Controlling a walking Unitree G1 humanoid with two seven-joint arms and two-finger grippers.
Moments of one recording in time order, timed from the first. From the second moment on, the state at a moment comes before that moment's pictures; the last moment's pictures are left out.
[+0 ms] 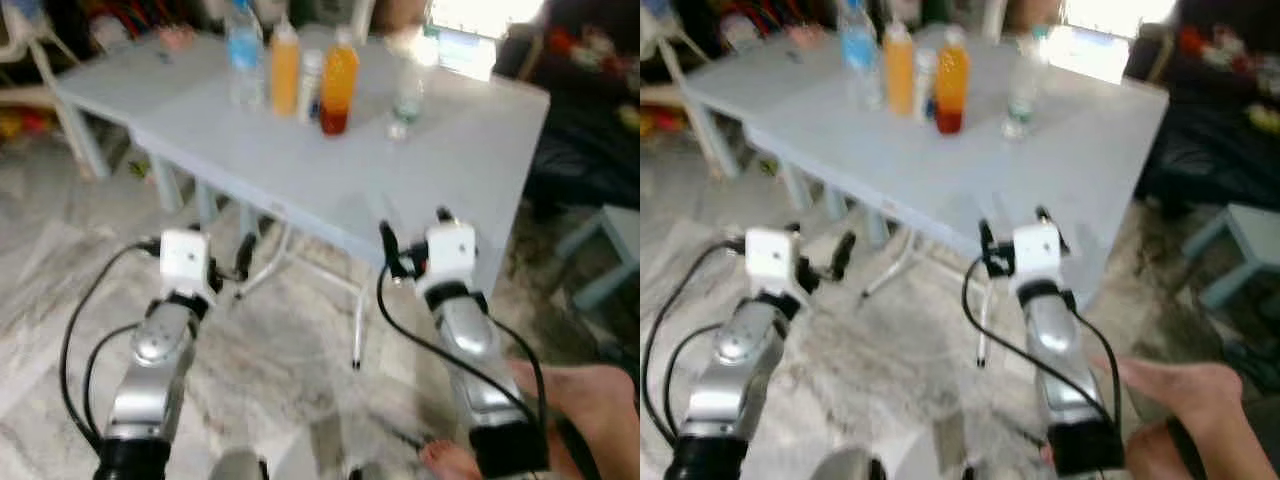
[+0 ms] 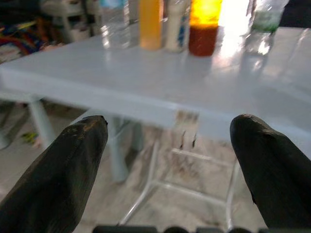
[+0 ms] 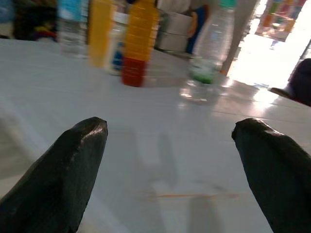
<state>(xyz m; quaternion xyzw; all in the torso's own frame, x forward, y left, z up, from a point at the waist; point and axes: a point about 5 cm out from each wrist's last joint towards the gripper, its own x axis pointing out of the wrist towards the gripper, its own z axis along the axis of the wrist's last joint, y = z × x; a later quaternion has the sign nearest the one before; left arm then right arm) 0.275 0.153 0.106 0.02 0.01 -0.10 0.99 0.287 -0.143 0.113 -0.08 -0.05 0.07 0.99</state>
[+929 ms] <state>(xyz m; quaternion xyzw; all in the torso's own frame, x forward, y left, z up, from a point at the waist) 0.276 0.127 0.105 0.01 0.00 -0.15 0.99 0.280 -0.164 0.106 -0.09 -0.04 0.04 0.99</state>
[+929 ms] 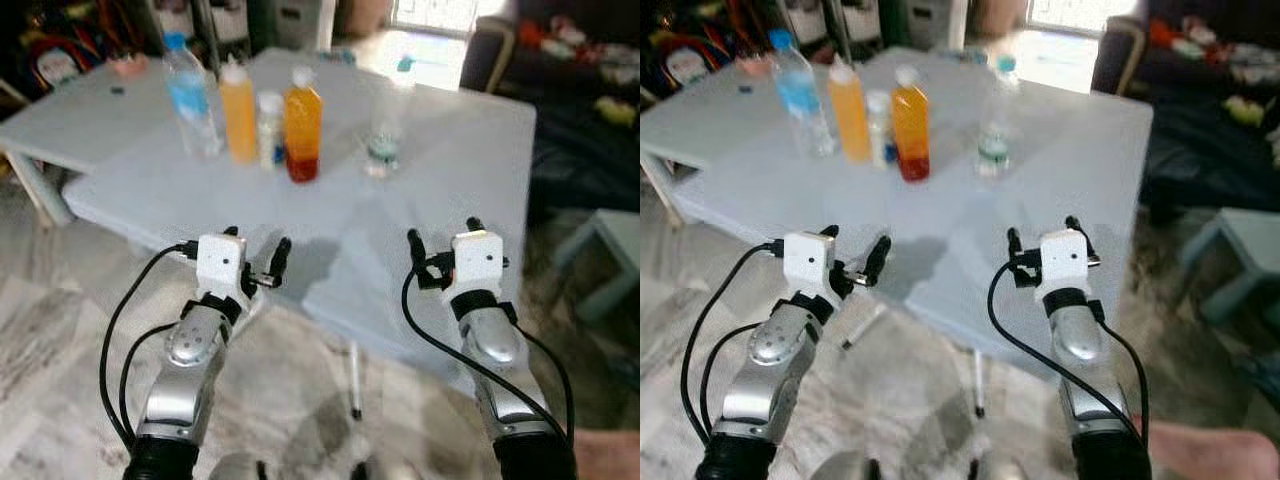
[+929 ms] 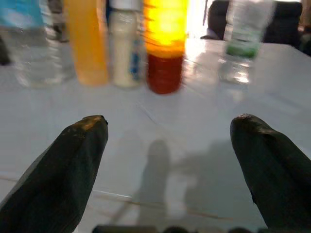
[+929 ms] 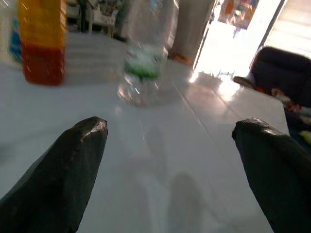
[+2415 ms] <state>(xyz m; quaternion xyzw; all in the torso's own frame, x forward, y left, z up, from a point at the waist) 0.244 0.187 0.117 0.02 0.00 -0.03 1.00 0.256 -0.169 0.124 -0.06 -0.06 -0.02 1.00</state>
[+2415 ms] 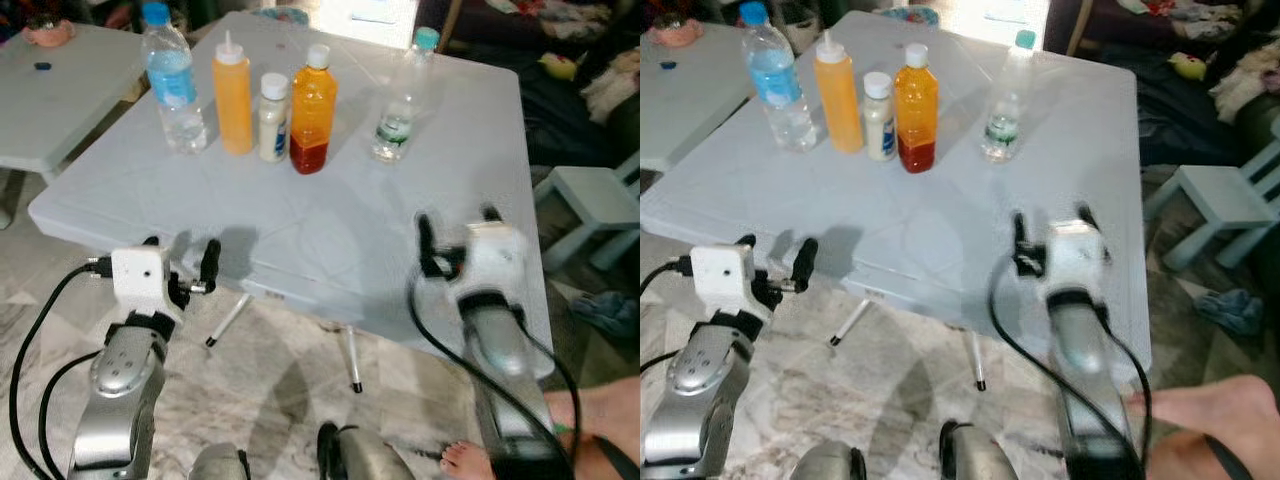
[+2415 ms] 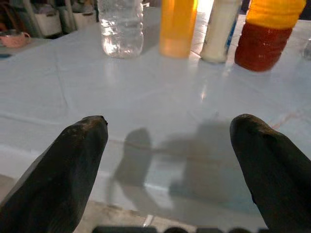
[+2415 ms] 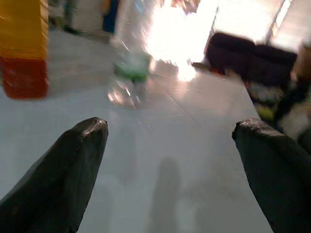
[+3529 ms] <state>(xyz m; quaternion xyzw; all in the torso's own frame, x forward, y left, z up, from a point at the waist) 0.274 0.148 0.120 -0.03 -0.01 -0.12 0.99 0.246 -0.180 0.128 -0.05 -0.05 -0.05 1.00</state>
